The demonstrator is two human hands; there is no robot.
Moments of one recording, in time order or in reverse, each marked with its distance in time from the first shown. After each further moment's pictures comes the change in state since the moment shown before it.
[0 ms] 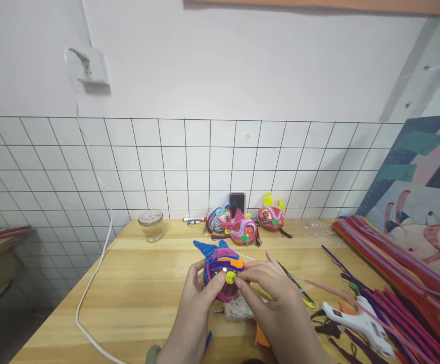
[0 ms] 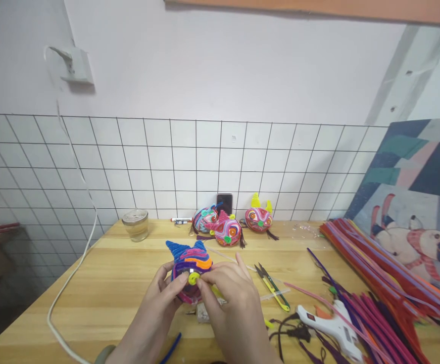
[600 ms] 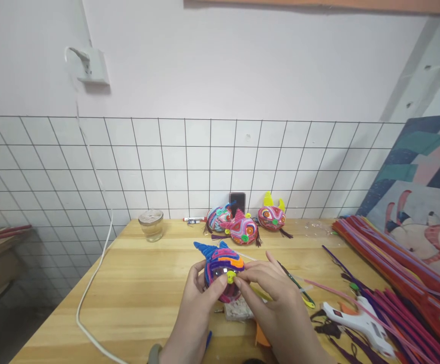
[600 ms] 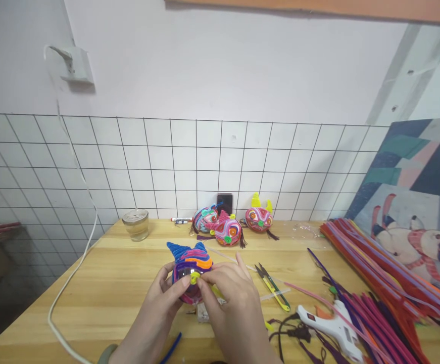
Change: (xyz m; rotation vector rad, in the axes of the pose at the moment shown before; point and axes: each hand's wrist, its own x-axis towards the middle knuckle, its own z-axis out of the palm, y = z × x) left_hand 0.006 -0.008 -0.002 -0.042 0.083 -0.015; right_hand 0.000 0.001 0.002 -0.026 0.017 -0.024
